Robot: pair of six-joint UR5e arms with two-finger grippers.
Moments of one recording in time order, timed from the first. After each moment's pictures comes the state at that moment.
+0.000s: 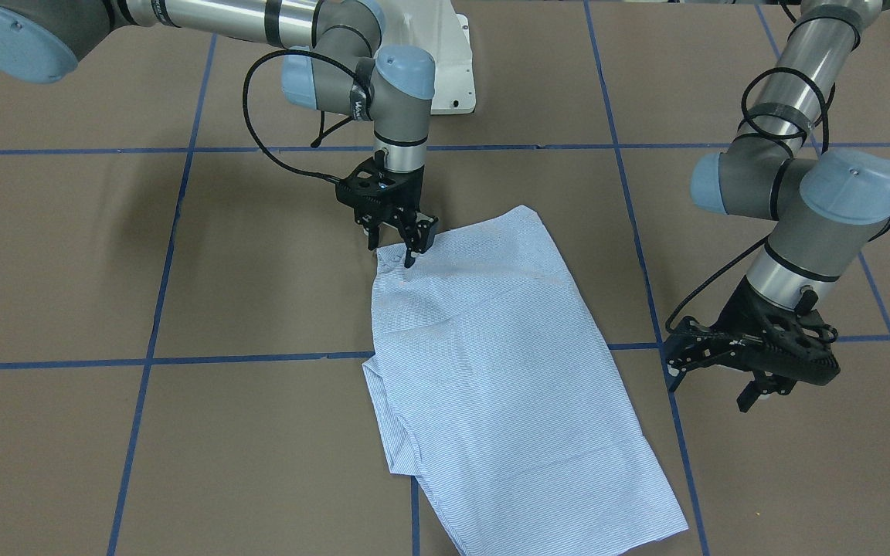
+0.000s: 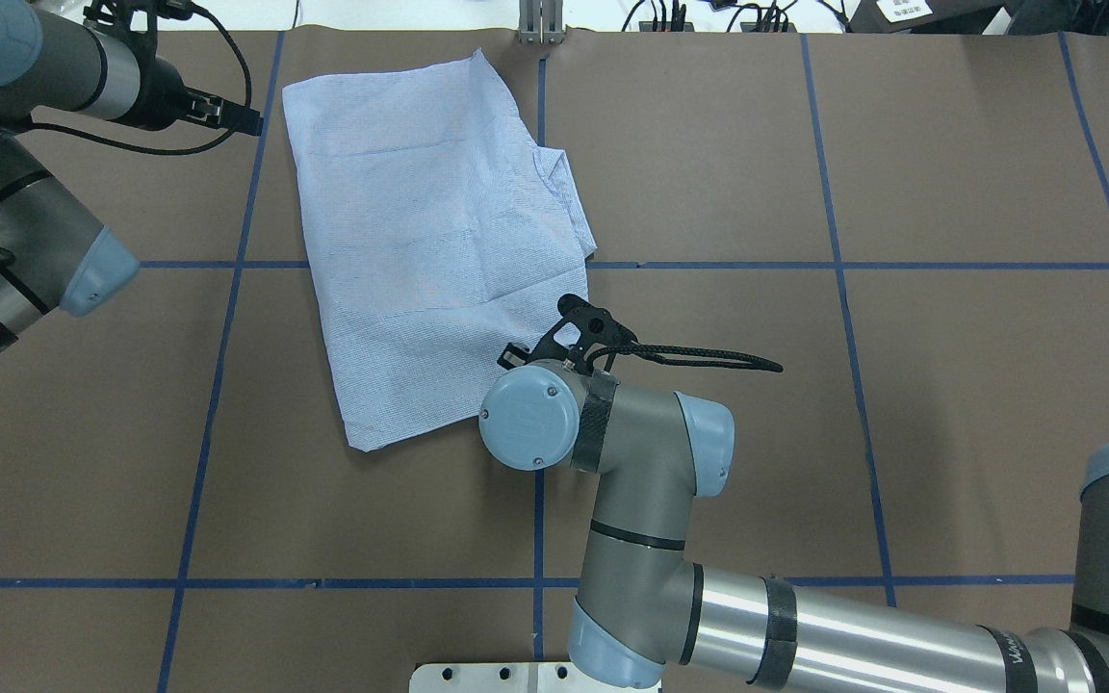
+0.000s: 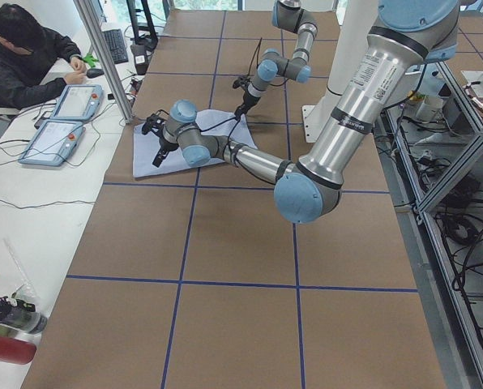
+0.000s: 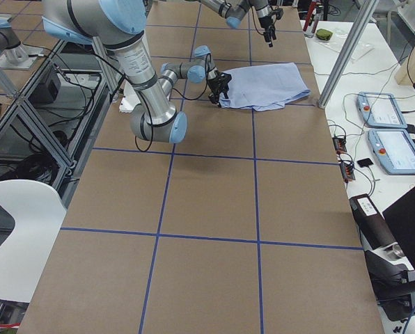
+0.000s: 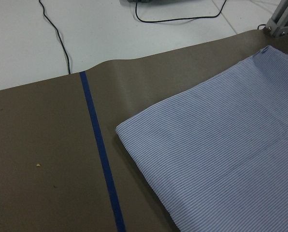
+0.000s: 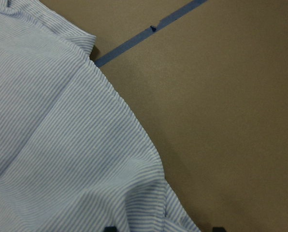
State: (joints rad) left arm -1.00 -2.07 -1.36 -2.31 -1.94 -0.69; right arm 0.32 -0.80 1.49 -1.54 1.36 1.96
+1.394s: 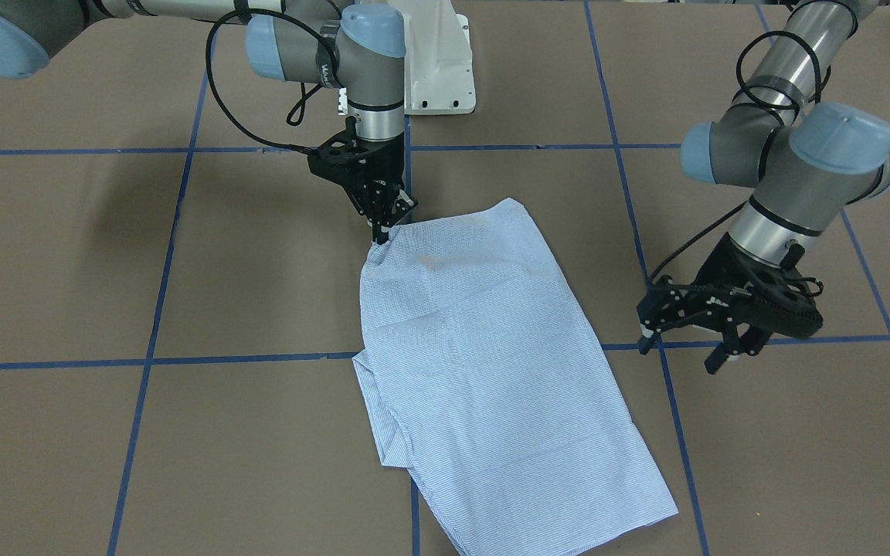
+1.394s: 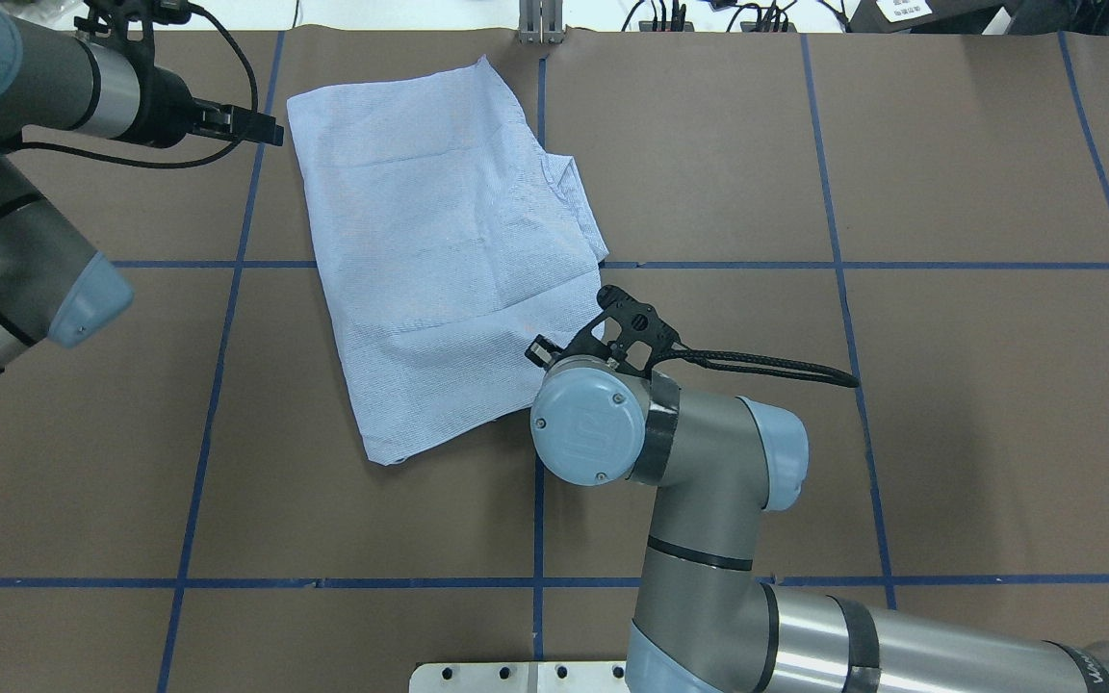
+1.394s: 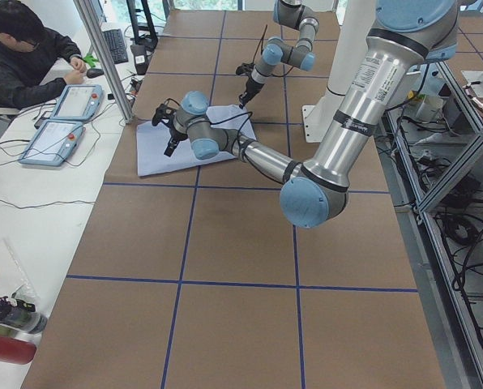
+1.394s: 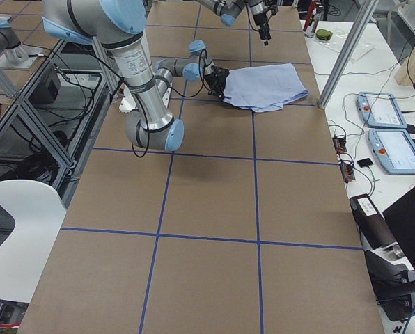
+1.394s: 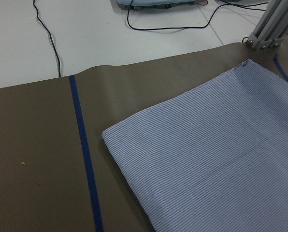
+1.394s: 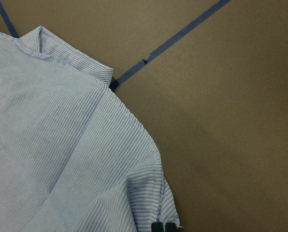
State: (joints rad) left arm -0.93 -1.98 -1.59 -2.31 -1.97 -0.93; right arm 0.32 -0.91 1.71 -1.56 1.34 2.01
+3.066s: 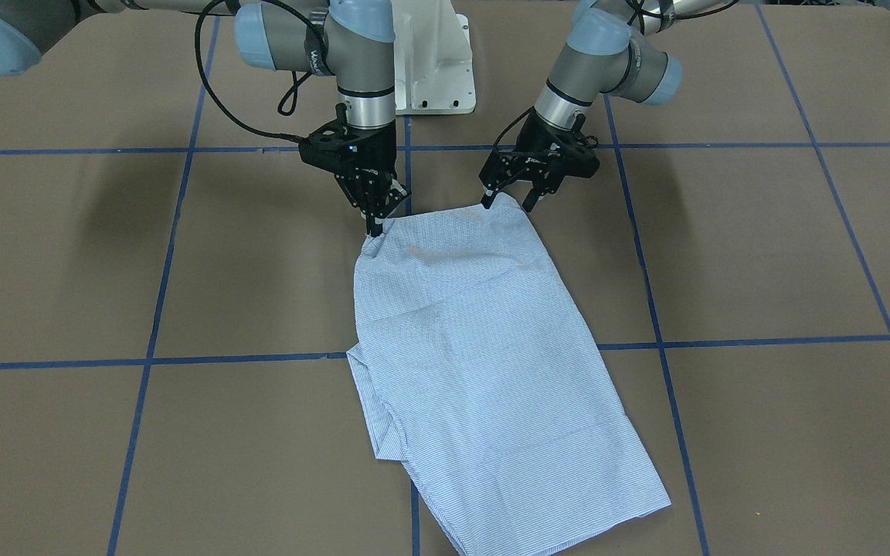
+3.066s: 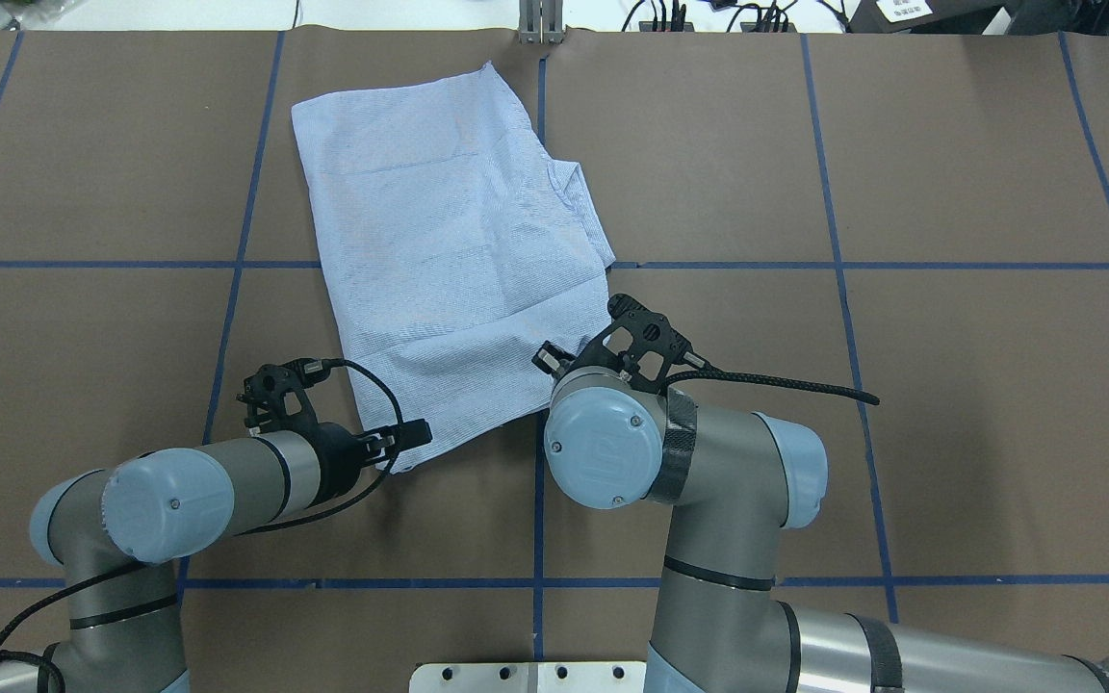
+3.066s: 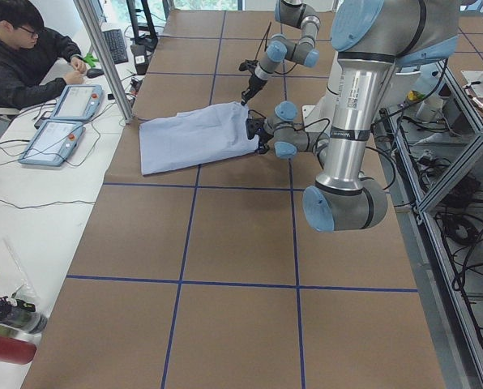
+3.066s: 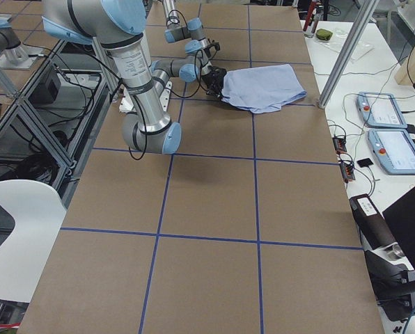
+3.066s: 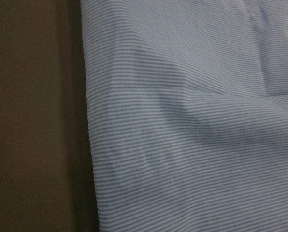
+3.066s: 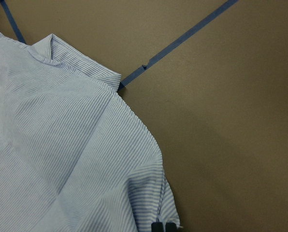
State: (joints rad) left arm -0.30 -1.82 -1.79 -2.31 -1.48 -1.62; right arm 0.30 -0.93 1.74 -1.56 1.30 2.01
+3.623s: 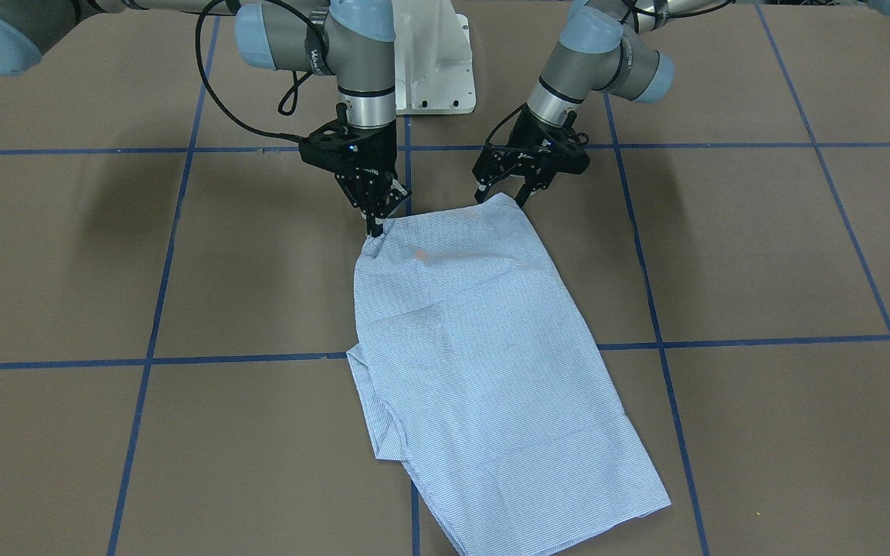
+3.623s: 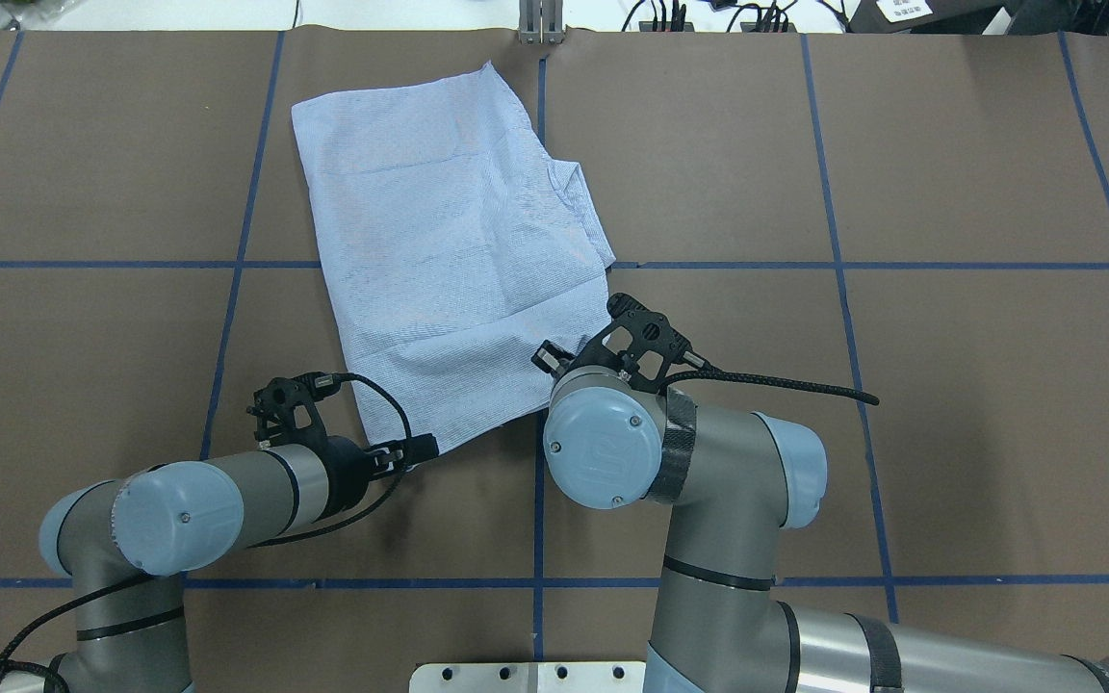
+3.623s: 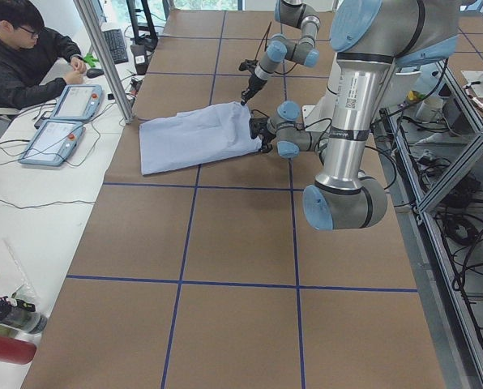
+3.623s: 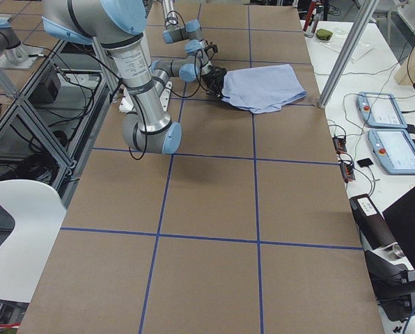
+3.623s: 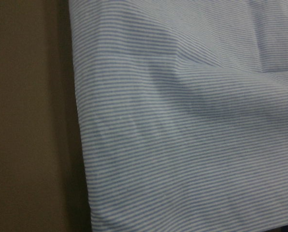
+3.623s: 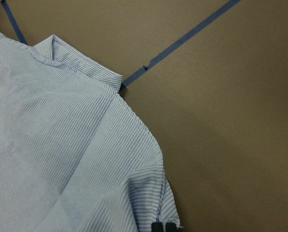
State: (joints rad) left arm -0.28 -1.82 -1.79 -2.31 -1.48 -1.62; right arm 0.30 -0.92 1.74 -1.56 1.30 2.01
